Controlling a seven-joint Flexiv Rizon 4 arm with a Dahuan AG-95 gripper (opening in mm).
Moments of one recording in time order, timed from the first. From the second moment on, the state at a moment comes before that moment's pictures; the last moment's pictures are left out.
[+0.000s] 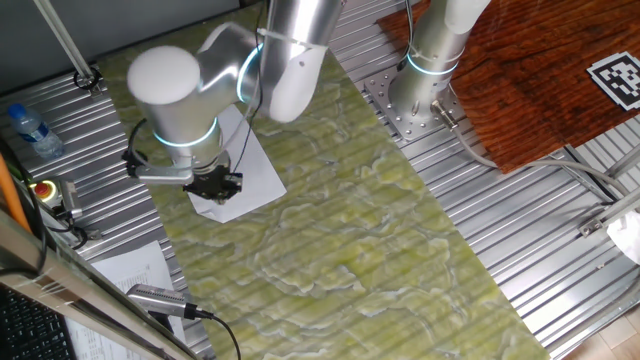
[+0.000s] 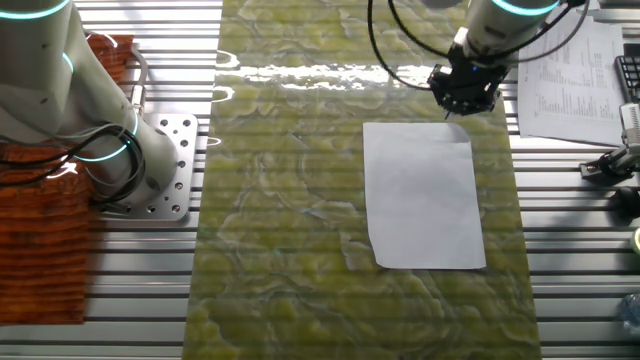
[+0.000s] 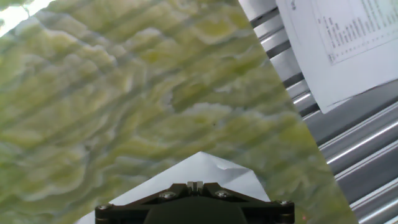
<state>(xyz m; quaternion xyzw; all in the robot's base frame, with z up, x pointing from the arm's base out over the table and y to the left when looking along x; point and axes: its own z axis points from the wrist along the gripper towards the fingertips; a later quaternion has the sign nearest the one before) 0.592 0.074 0.065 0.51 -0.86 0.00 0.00</state>
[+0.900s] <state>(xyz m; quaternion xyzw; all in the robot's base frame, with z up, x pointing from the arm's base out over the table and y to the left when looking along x) 0.589 0.075 0.064 0.49 -0.87 0.00 0.01</state>
